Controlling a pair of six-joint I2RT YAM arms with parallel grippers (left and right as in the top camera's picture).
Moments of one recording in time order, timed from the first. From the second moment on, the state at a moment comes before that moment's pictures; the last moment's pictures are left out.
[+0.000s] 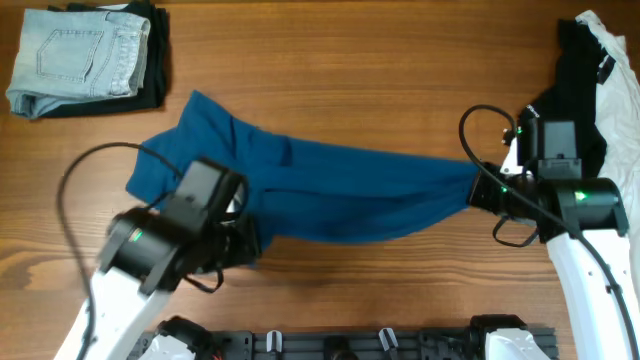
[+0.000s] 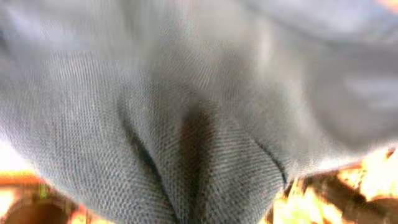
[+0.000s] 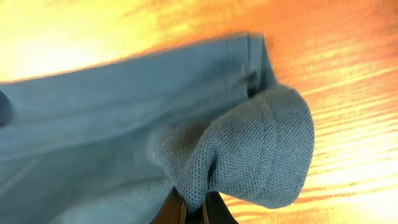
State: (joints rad) left arm -0.47 1.02 1.10 -1.31 0.17 -0.70; right arm 0.02 1.13 1.08 -1.13 -0.04 0.36
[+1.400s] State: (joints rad) left arm -0.19 1.71 1.11 -0.65 -0.08 -0.43; right arm -0.04 1.62 1.09 -0.88 -0.01 0.31
